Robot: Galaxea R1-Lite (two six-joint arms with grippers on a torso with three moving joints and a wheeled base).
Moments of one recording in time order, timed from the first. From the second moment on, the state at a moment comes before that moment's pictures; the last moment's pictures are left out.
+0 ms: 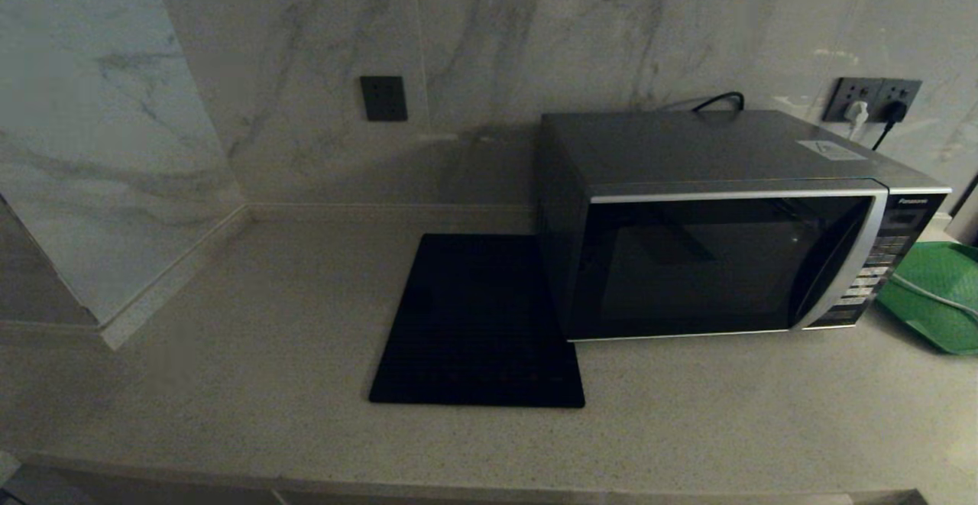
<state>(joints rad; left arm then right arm) 0.00 0.00 0.00 0.00 0.02 -0.07 -0.71 1.58 -1.34 0.73 0.31 0.49</state>
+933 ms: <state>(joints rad) 0.00 0.00 0.00 0.00 0.02 -0.07 -0.72 2.14 -1.28 0.16 0.58 0.68</state>
